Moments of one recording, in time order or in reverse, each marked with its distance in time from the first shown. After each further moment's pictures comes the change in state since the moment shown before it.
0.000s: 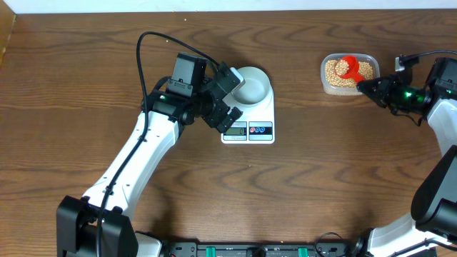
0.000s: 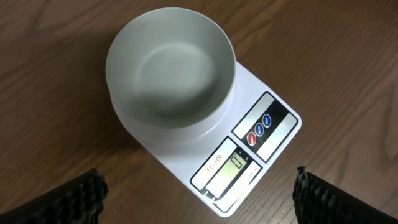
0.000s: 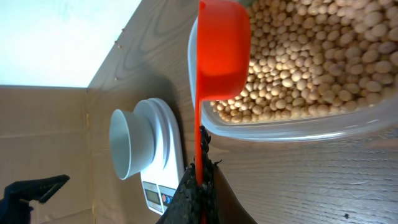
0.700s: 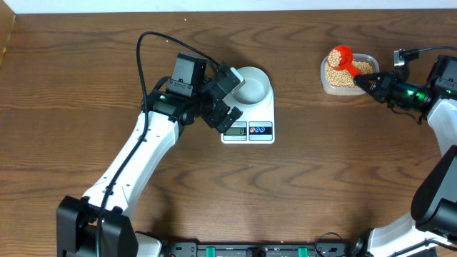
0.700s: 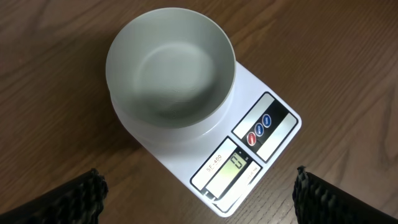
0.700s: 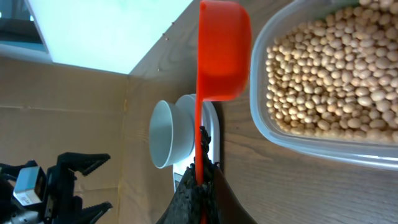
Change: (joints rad) left arm 0.000 0.000 0.000 0.000 0.000 0.000; right arm 0.003 0.000 0.000 0.072 -0.180 -0.005
